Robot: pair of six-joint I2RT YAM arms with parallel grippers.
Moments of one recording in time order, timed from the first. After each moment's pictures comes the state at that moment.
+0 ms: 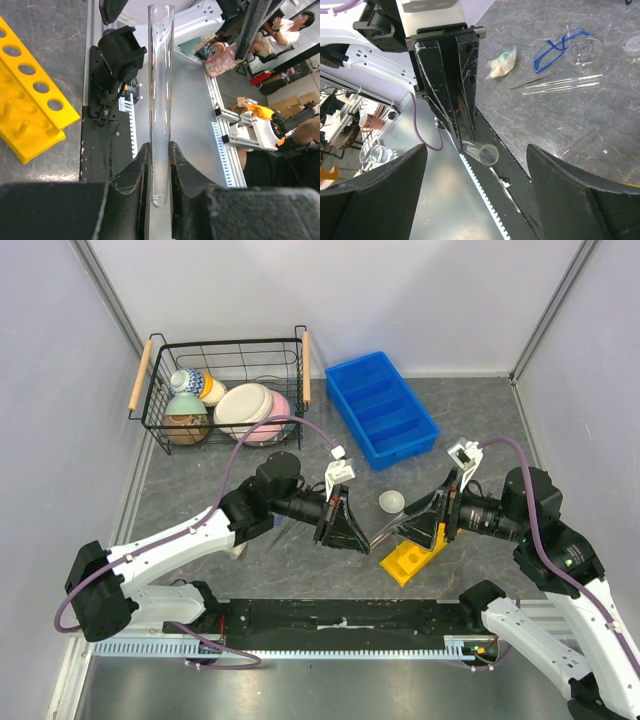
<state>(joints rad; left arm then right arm) -0.92 1.20 0.91 0.09 0.91 -0.49 0.49 0.64 1.05 -0.70 -0.64 0.48</state>
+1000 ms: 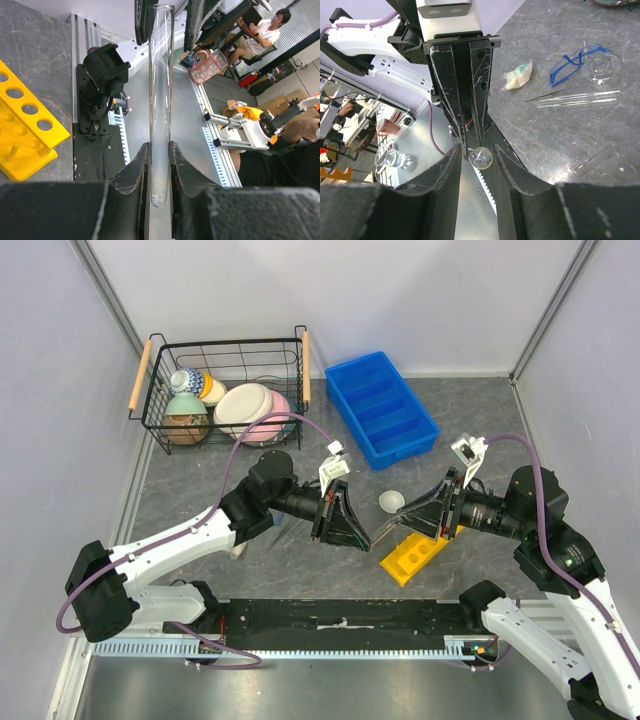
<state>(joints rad) -0.90 1.21 0.88 0.27 0.99 -0.58 0.49 0.64 1.05 -0.61 -0.68 0.54</state>
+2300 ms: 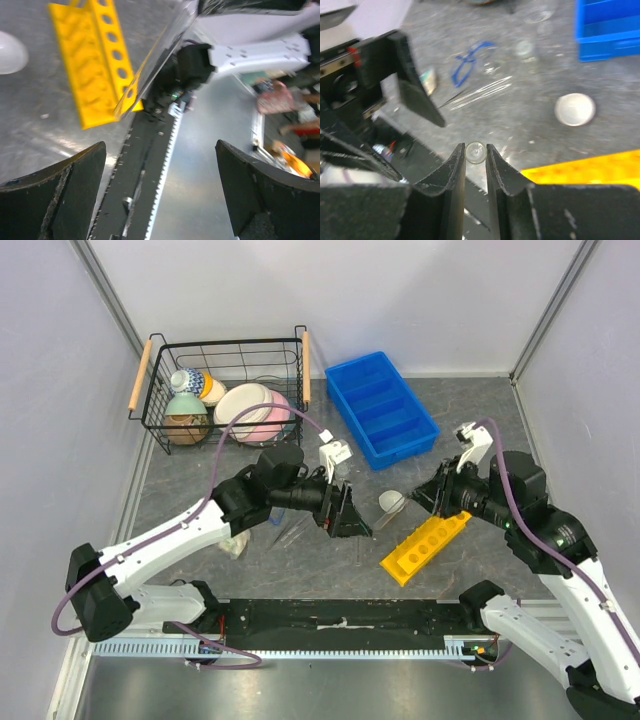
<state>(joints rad) -0.89 1.22 1.01 -0.18 0.65 -0.50 0.49 0.73 1.10 -0.77 -0.33 0.43</state>
